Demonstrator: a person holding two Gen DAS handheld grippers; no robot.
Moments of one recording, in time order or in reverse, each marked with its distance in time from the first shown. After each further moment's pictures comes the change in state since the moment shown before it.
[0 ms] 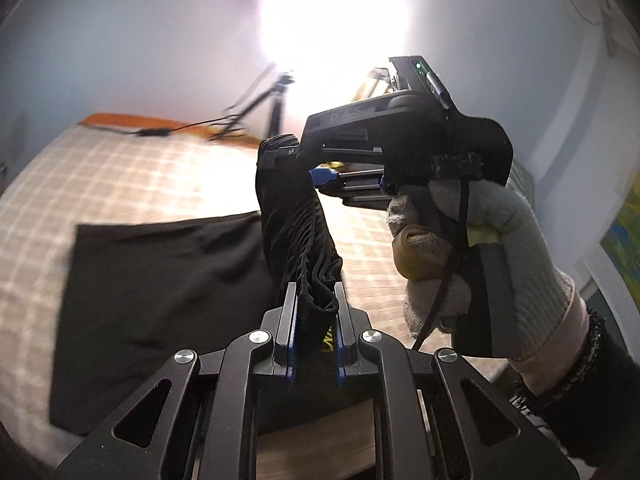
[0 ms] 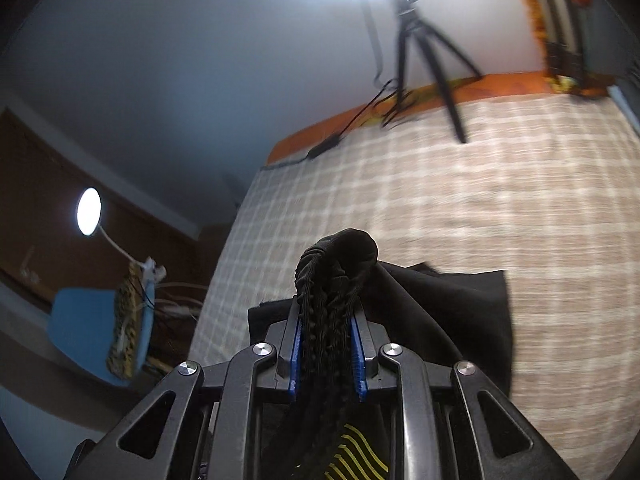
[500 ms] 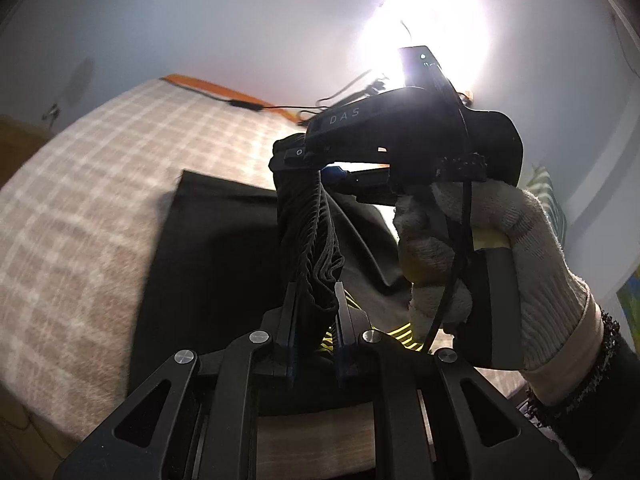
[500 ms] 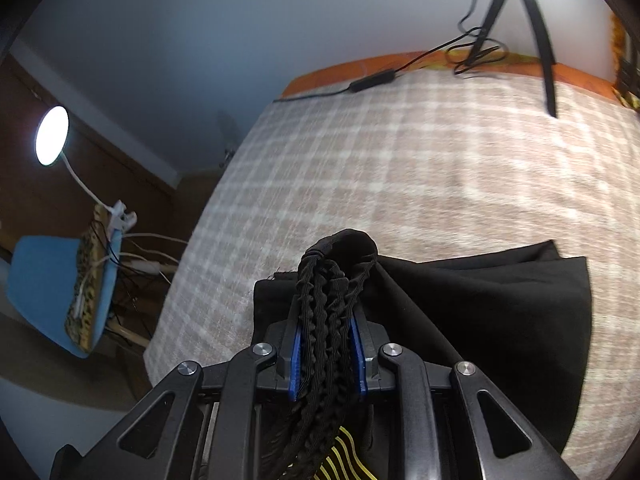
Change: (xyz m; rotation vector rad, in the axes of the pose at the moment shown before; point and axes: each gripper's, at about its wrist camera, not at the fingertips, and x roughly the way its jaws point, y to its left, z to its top) left arm -0.025 0.085 -0.025 -0.183 -0.015 0.099; right arm 0.101 0.069 -0.021 -0.122 0.130 -0.101
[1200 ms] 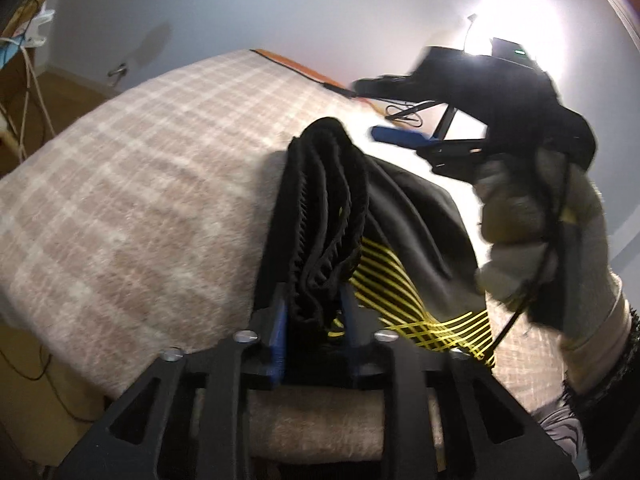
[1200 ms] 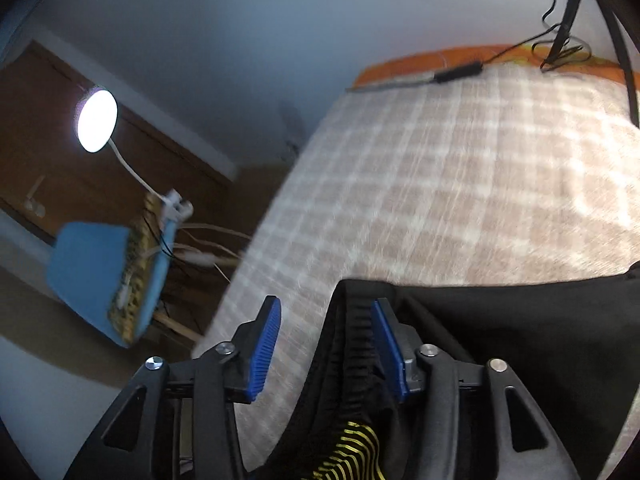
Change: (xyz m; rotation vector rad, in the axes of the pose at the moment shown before) left arm -0.028 0.053 -0.026 -0.139 0.024 0.176; right arm 0.012 0.025 0.008 -0.048 -0.011 0.224
